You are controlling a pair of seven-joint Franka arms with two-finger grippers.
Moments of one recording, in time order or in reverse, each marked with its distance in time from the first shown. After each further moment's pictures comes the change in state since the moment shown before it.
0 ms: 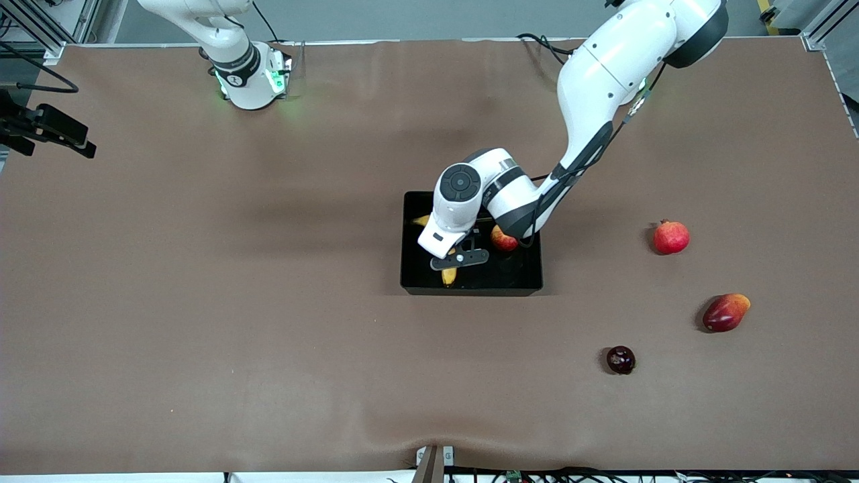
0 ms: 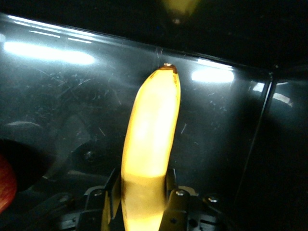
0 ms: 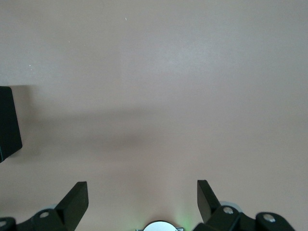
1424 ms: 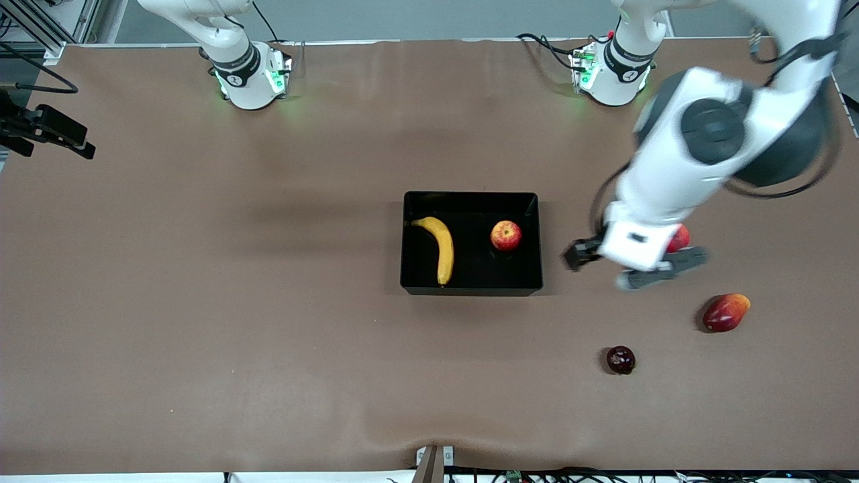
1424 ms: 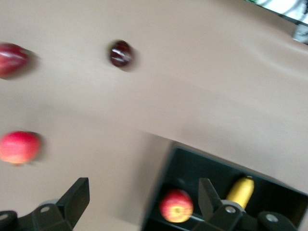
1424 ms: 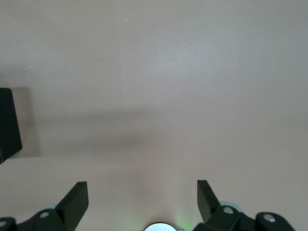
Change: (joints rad) left arm 0.476 -0.488 -0.054 0.101 -0.191 -0.510 0.381; right arm 0.000 0.000 0.000 0.000 -0.001 0.007 0.000
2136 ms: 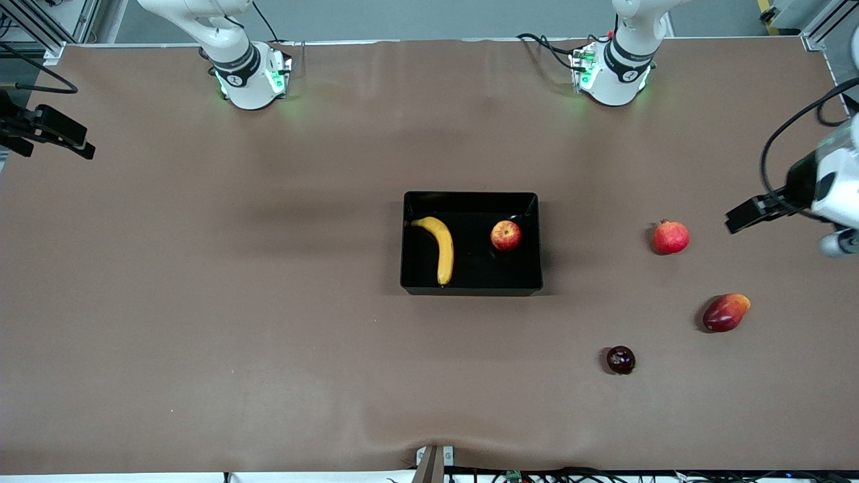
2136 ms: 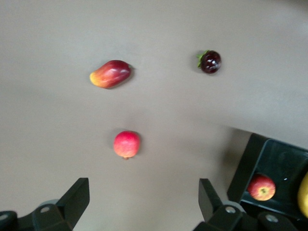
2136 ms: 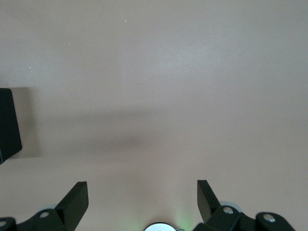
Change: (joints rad) left arm 0.301 -0.142 0.001 0.073 -0.058 -0.274 0.403; right arm 0.000 0.000 0.000 0.000 0.000 0.001 0.000
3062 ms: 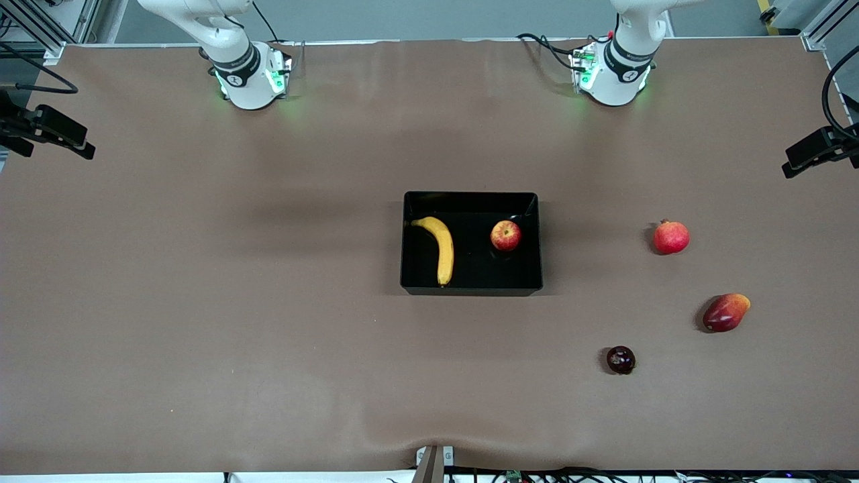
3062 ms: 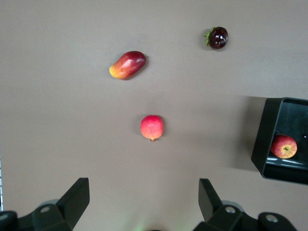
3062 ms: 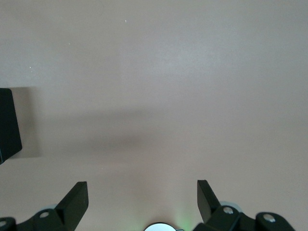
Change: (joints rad) left arm -0.290 -0.134 0.415 0.001 -0.085 -0.123 0.280; right arm 0.000 0.000 0.000 0.000 0.000 0.000 0.000
